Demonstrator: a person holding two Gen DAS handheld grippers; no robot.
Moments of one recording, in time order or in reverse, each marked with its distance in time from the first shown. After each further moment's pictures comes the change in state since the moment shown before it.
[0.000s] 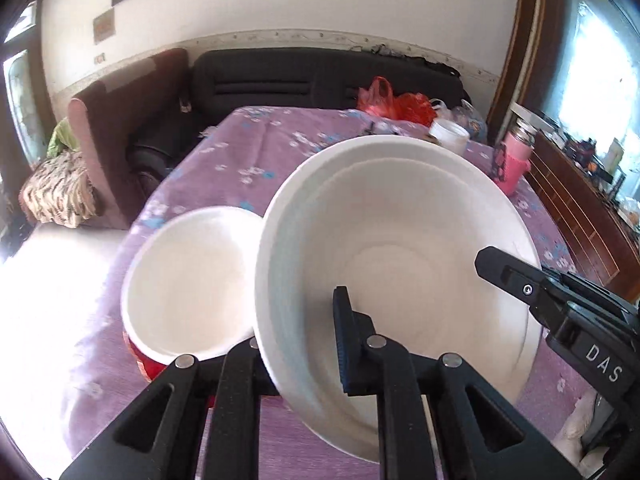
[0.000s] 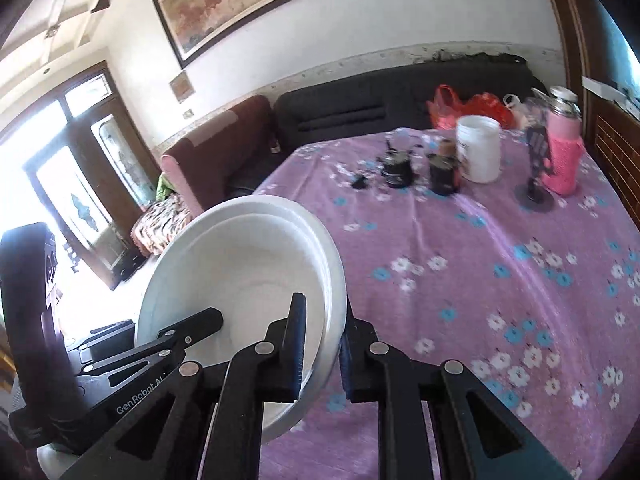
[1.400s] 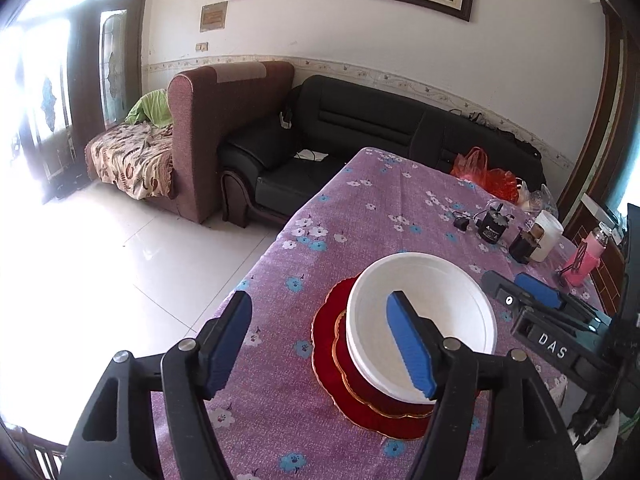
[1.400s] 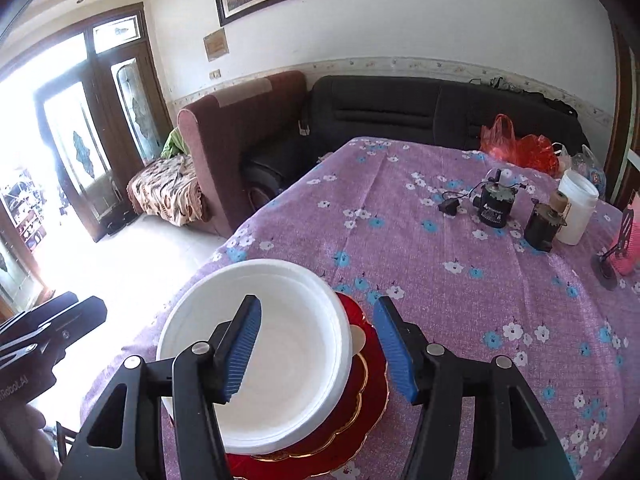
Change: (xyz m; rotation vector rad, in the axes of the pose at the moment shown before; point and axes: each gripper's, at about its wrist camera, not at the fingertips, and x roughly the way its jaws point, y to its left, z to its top) left arm -0.035 0.160 -0.015 -0.249 -0.158 0.165; right arm 0.127 0.121 0.020 -0.198 0.017 -0.059
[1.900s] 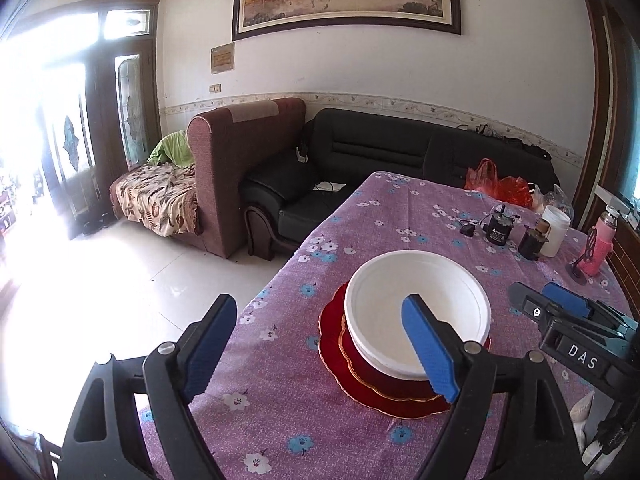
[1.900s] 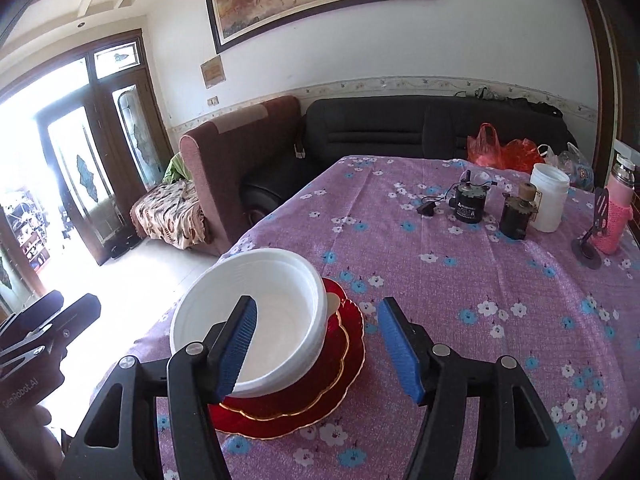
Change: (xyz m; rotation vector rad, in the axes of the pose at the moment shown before) left arm -0.036 -0.031 -0.031 0.073 -0.120 0.103; right arm -0.054 -0.016 -0.037 0.042 -0.075 0.019
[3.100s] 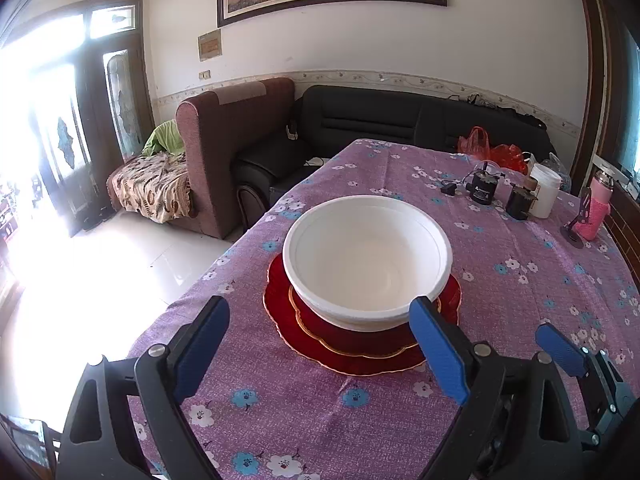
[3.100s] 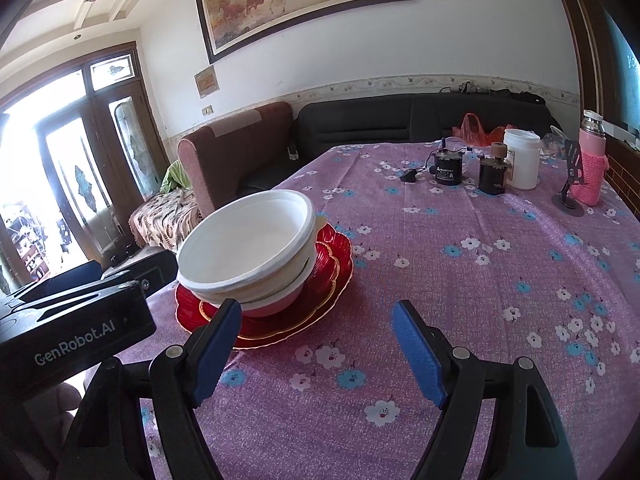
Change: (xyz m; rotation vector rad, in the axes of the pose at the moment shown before) left arm 0.001 -0.053 -0.039 0.045 0.079 0.003; right arm -0.040 0.001 -0.084 0.034 -0.040 -0.016
